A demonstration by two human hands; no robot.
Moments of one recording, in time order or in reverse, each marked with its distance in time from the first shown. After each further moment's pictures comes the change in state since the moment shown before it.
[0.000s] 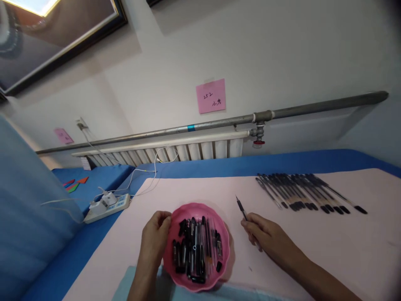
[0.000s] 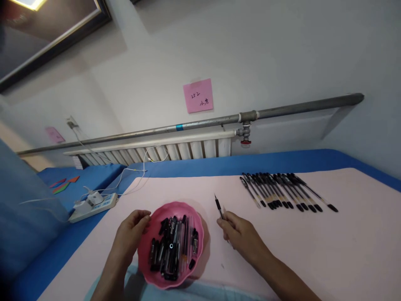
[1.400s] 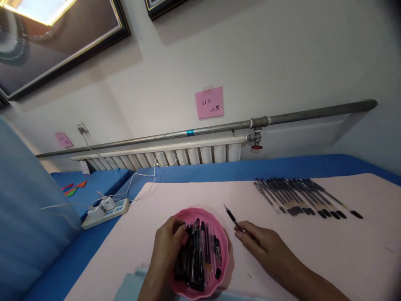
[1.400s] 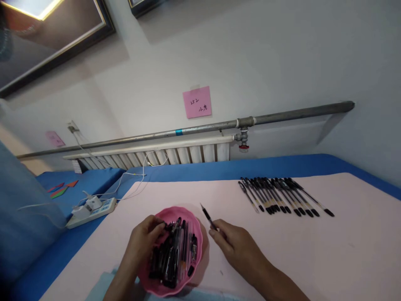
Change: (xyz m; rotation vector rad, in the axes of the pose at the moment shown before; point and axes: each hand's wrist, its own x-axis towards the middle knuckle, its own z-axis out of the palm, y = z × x) left_hand -0.008 0.009 0.029 0.392 -0.204 0.118; right_hand -0.011 -0.014 0.003 -0.293 0.012 -0.297
